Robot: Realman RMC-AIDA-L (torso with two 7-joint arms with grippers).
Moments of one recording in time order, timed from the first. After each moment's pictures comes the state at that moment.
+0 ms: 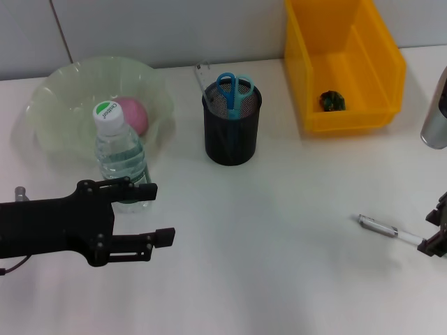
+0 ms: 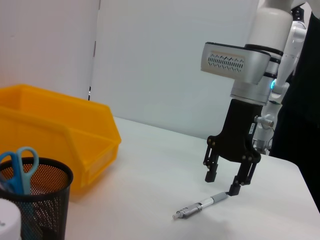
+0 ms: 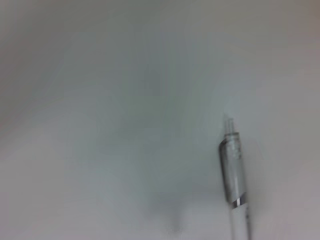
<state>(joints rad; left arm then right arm) -0.31 -2.07 1.08 1.03 1.76 1.66 -1.52 0.54 2.07 -1.12 -1.37 -2.84 -1.83 2.09</state>
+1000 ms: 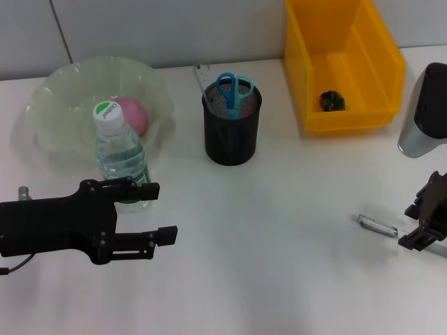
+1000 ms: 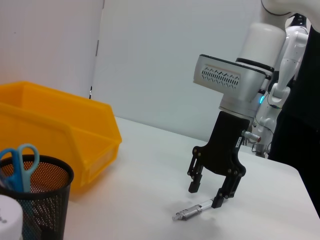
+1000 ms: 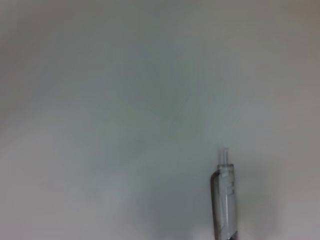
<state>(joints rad) -0.32 -2.07 1.08 1.00 1.76 1.65 -1.53 0.56 2.08 -1.16 -1.27 -2.84 -1.69 2.04</state>
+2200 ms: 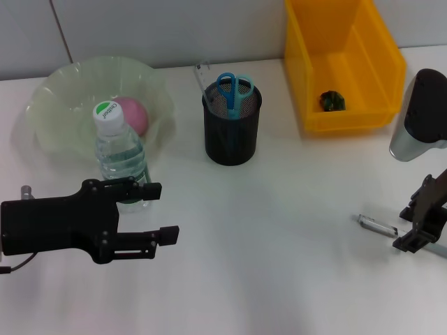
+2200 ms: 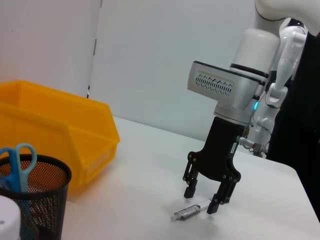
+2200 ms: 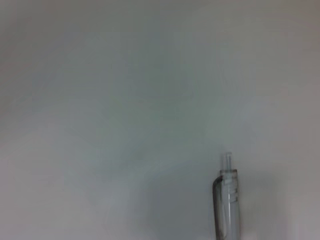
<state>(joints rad) -0.33 -2.06 1.08 0.99 1.76 1.65 -1.53 0.57 2.08 -1.17 -1.21 -2.84 -1.64 2.04</state>
